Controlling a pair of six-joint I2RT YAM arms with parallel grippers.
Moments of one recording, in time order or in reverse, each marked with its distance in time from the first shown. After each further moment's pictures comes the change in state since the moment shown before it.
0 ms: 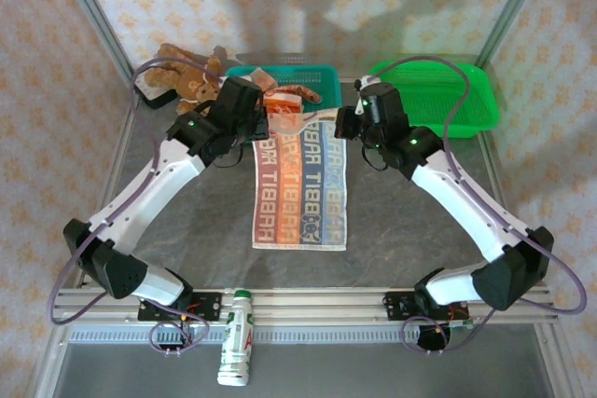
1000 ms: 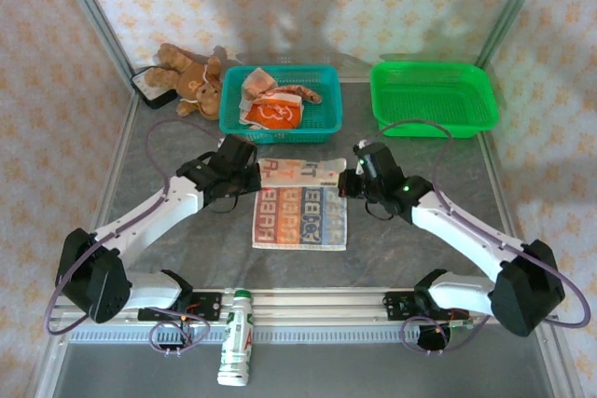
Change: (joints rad) left arm 0.016 -0.179 -0.607 0.201 0.183 -0.134; right arm 0.056 -0.198 -0.563 0.122 -0.132 0.145
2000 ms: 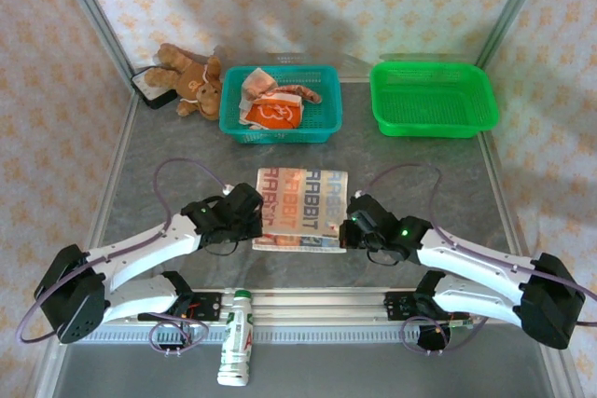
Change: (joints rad) left arm -0.219 -0.130 -0.332 0.066 0.007 -0.190; right arm 0.275 -0.139 -0.288 -0.033 0.076 0.238
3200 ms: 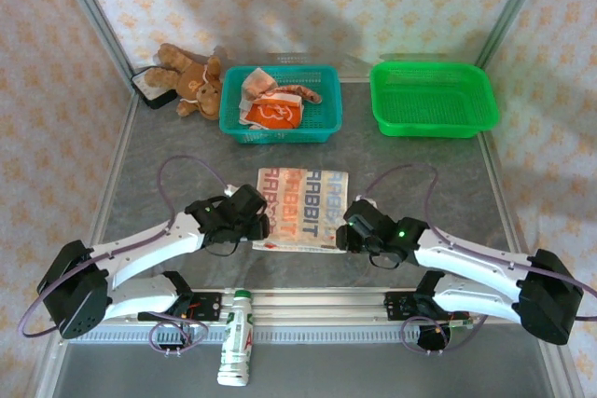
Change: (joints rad) left arm -0.021 0.005 0.056 -0.068 -0.064 0.035; right arm 0.028 0.000 0.026 -0.105 0.074 -0.006
